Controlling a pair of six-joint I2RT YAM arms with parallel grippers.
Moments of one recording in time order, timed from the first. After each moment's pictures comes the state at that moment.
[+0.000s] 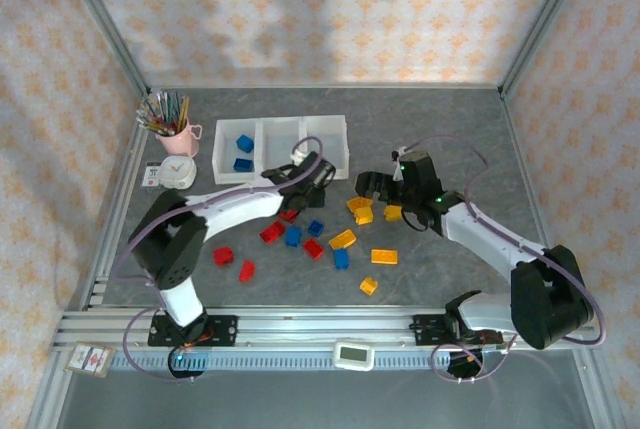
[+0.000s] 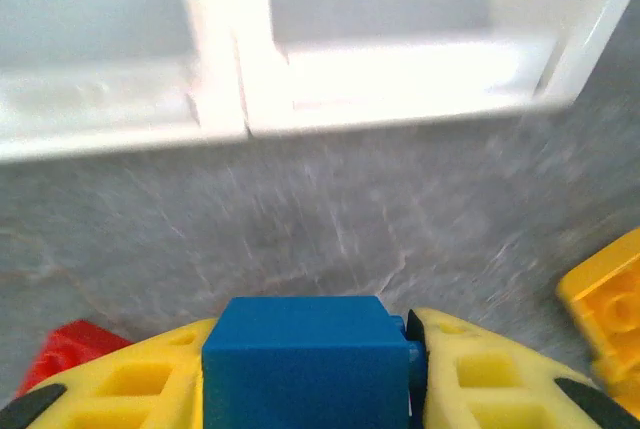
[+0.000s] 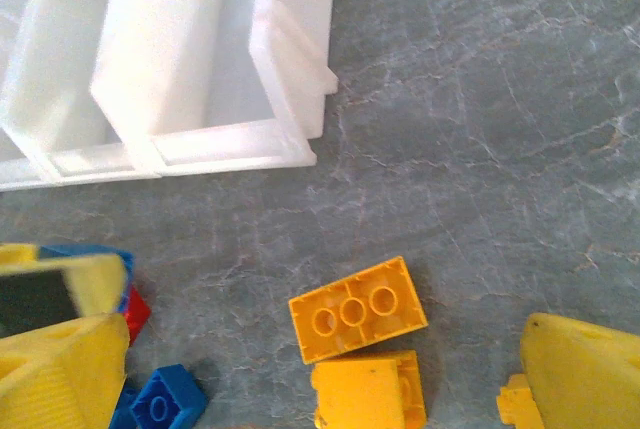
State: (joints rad) left arm -0.69 1.70 1.16 -0.48 -0.30 -0.68; right arm 0.44 1.28 0.73 -0.17 -0.15 0.54
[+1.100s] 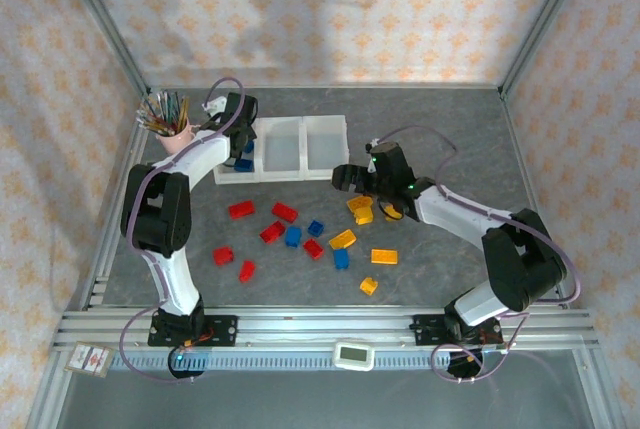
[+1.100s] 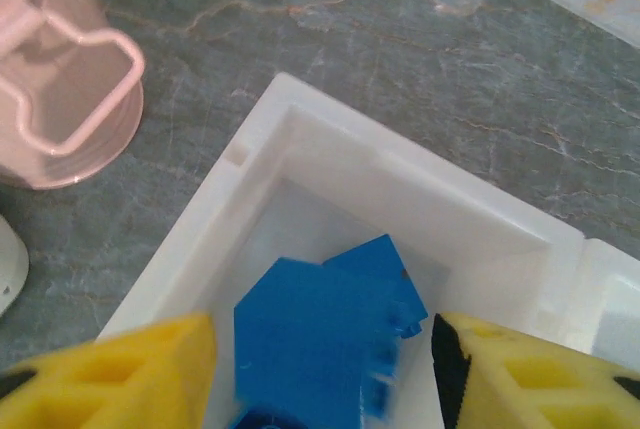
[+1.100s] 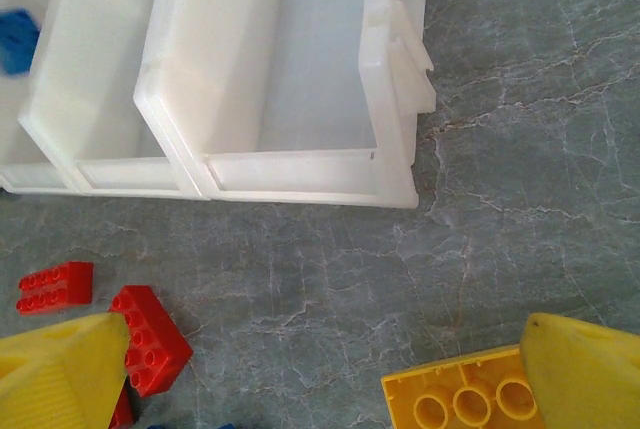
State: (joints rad) left arm -0.18 1.88 1.39 -0.41 -0.44 -0.70; right arm 0.54 1.50 0.88 -0.08 -0.12 0.59
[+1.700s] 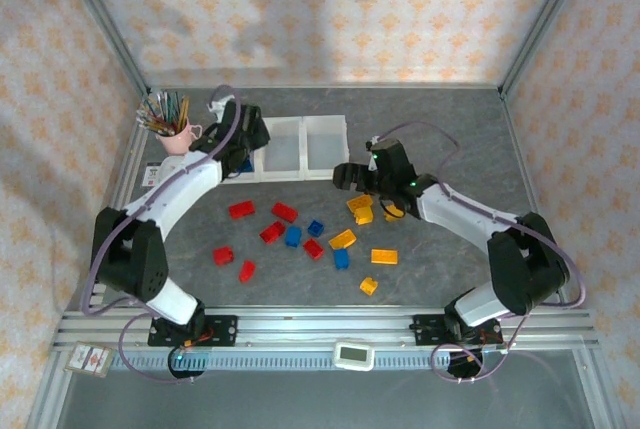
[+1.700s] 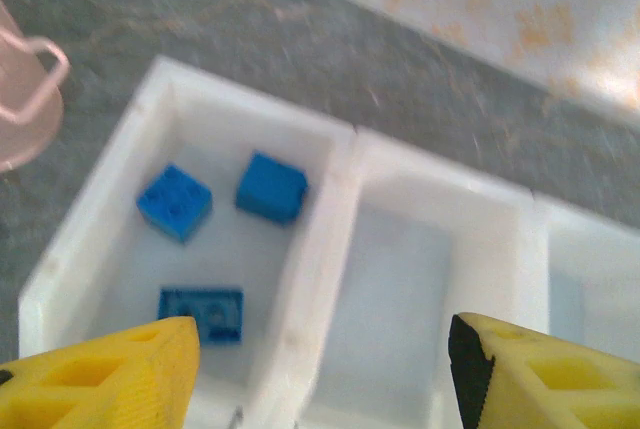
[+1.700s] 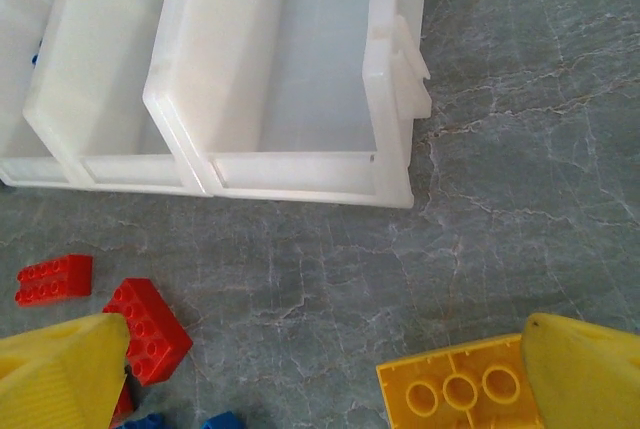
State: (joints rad) left arm -0.32 1.53 1.19 -0.41 -0.34 -0.64; right arm 0.54 1.46 0.90 -0.16 -0.11 0.55
